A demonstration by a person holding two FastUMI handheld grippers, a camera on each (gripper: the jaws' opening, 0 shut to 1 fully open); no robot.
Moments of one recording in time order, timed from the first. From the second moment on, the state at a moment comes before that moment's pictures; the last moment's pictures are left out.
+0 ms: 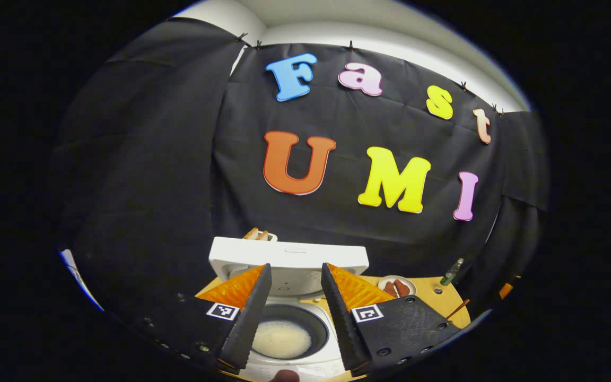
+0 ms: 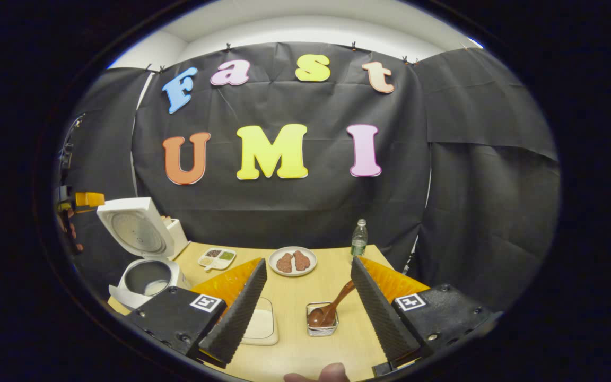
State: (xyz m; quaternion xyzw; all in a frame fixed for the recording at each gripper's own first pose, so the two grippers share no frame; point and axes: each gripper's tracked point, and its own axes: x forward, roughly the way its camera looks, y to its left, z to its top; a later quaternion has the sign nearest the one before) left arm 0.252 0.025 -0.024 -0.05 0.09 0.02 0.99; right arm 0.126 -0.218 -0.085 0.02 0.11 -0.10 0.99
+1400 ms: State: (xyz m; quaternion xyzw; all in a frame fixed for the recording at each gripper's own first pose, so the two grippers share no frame) left arm 0.209 -0.039 -0.014 -0.01 0.06 0.06 1.00; right arm 0.258 -0.325 -0.331 0.15 0.27 -0.08 0.95
